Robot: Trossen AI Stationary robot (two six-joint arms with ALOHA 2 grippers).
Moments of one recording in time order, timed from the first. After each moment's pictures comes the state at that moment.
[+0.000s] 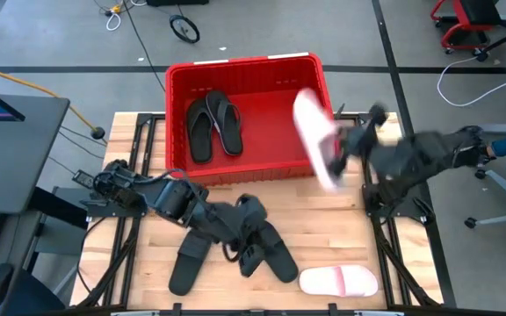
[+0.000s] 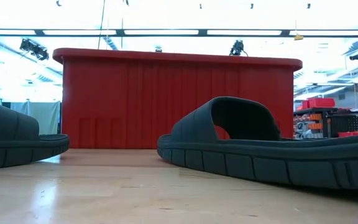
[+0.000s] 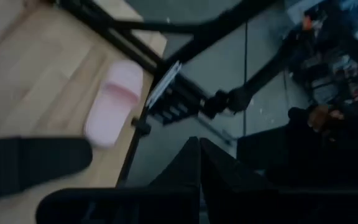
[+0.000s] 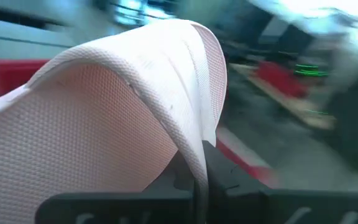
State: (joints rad) left arm -0.43 1.90 2.27 -0.83 -0.09 -0.98; right arm 0.31 1.14 1.52 -0.89 1.13 0.05
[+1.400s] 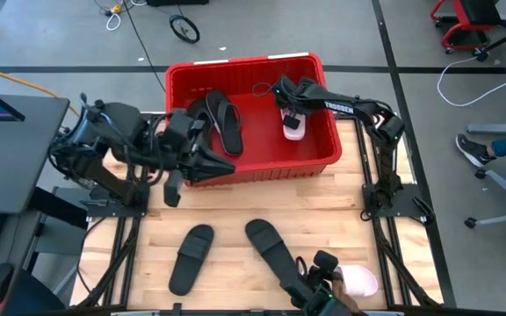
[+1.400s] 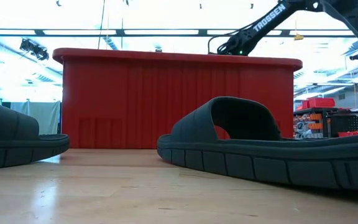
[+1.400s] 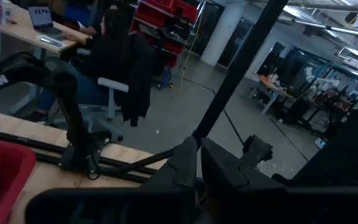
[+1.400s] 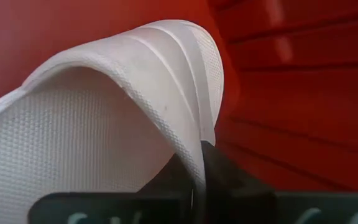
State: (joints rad) left arm -0.27 1.55 2.27 -0.76 -0.12 -0.46; right arm -0.72 2.01 1.56 -0.71 0.54 -0.36
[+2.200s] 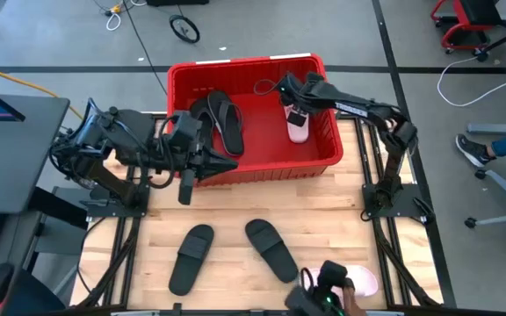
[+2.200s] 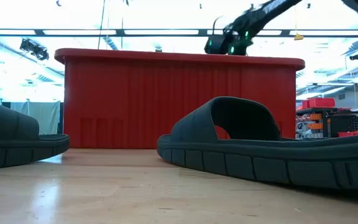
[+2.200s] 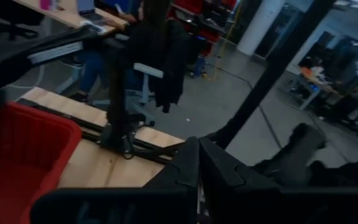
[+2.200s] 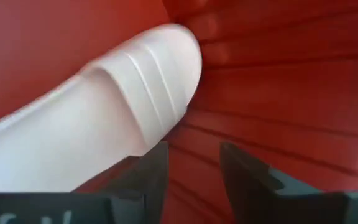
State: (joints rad) left arm -0.27 1.57 2.27 -0.87 -0.25 -0.49; right arm -0.67 1.85 1.56 -0.81 0.61 -0.37
